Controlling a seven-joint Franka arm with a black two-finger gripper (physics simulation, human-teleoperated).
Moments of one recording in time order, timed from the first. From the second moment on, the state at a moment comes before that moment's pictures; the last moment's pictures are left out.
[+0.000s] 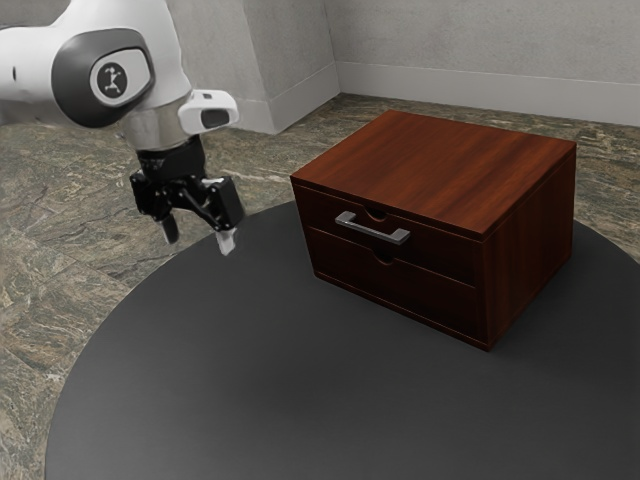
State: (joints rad) arm -0.16 0.03 0.36 -1.48 0.01 1.47 -0.04
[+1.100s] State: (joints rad) arm -0.35 -0.07 0.29 -1.72 -0.03 1.96 -1.23
